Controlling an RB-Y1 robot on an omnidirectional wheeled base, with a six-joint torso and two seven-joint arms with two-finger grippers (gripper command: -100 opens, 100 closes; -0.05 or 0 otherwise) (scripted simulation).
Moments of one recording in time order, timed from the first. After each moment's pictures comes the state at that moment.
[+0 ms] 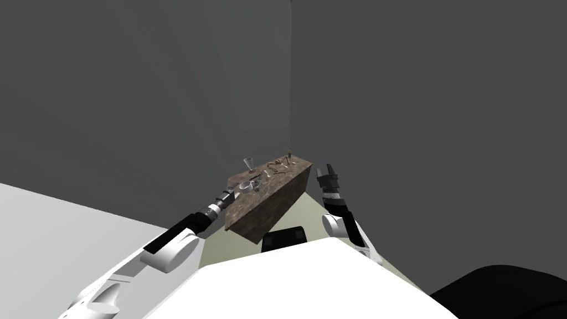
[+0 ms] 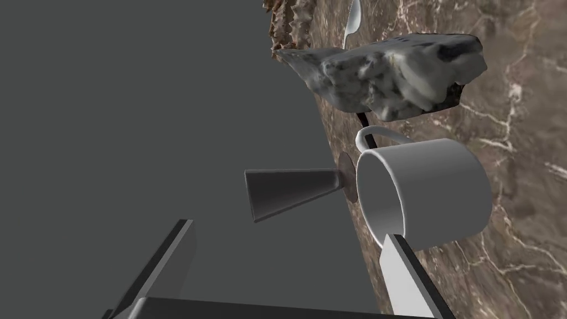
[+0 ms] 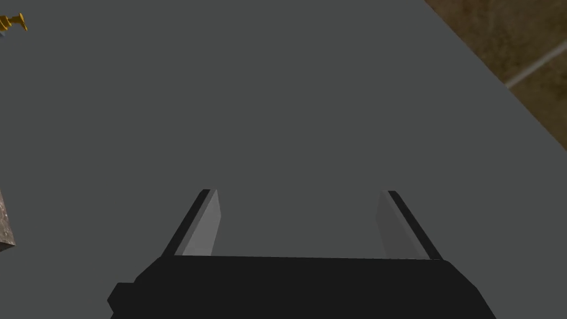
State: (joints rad) left arm 0.43 0.92 -0.07 -2.05 0.65 0.06 -0.01; right arm 0.53 -0.04 0.00 -2.22 -0.11 -0.45 -0.11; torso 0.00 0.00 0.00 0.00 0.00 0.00
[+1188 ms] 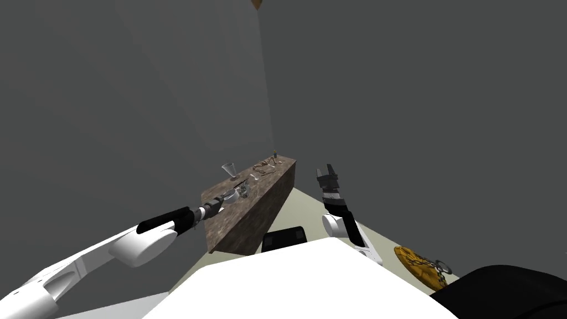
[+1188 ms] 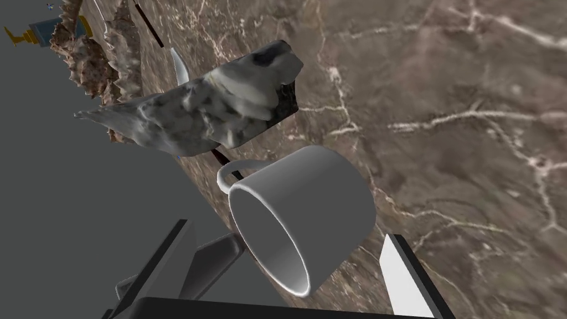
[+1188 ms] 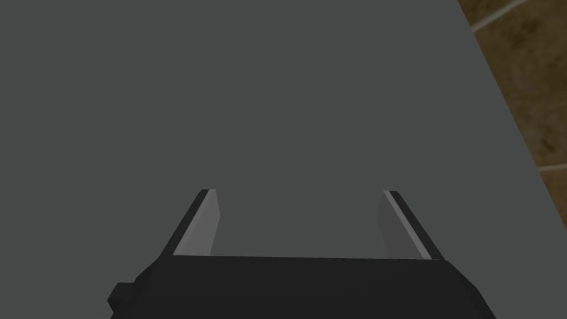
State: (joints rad) left arm 0.42 1.33 -0.12 -1.92 0.96 0.34 -0.04; right arm 0.53 -0.04 0.00 -2.22 -0.11 -0.45 -0.11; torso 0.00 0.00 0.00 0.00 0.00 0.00
